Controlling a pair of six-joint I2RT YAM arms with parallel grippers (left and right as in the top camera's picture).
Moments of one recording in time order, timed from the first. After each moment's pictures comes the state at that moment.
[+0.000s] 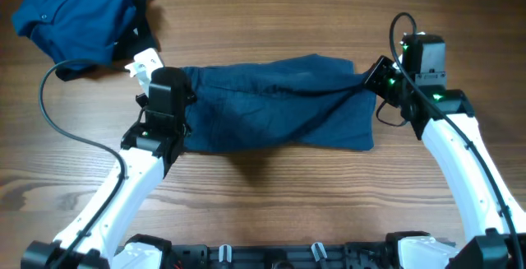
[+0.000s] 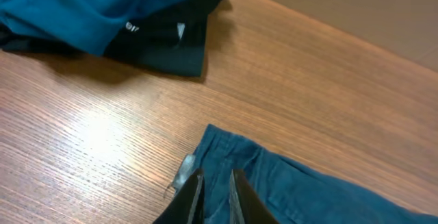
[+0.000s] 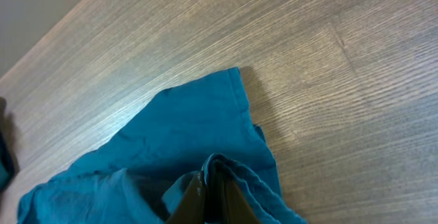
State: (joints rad) left arm -0.25 1.31 0.72 -0.05 -0.46 -0.53; right arm 0.06 1.40 1.01 -0.48 -0.08 0.60
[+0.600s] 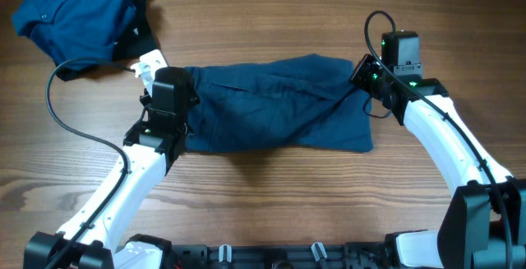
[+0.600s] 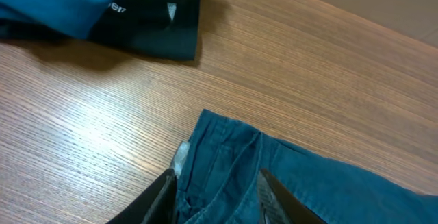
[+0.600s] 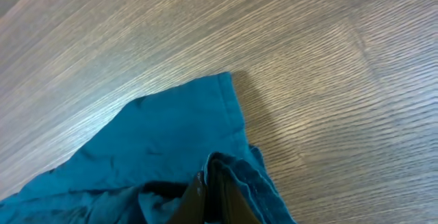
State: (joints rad) left arm -0.25 1.34 0.72 -0.06 -0.41 -0.53; right arm 0.10 1.57 1.01 -0.36 -0.02 0.60
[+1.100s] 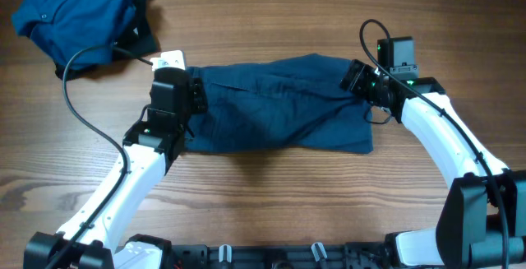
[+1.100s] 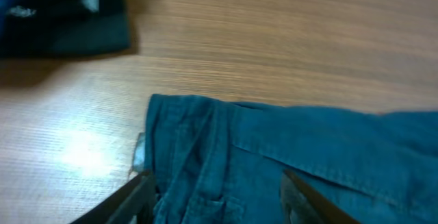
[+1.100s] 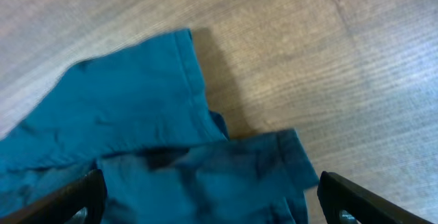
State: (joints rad) left arm -0.24 1.34 0.72 -0.07 -0.19 -0.29; right arm 0.10 1.60 1.01 -0.48 0.00 0.56
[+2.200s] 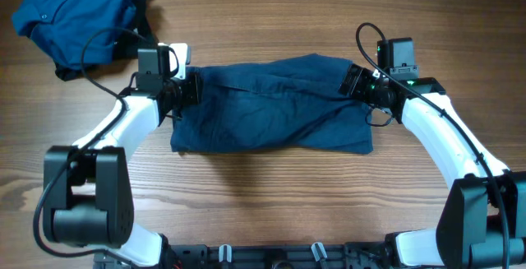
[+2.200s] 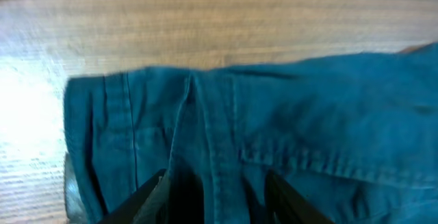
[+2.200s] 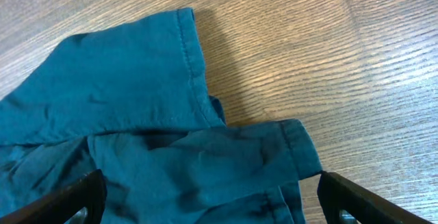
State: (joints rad) left arm -0.06 1.74 0.94 -0.18 0.22 -0.09; right arm 0.10 1.59 1.01 -0.51 -0.02 0.48
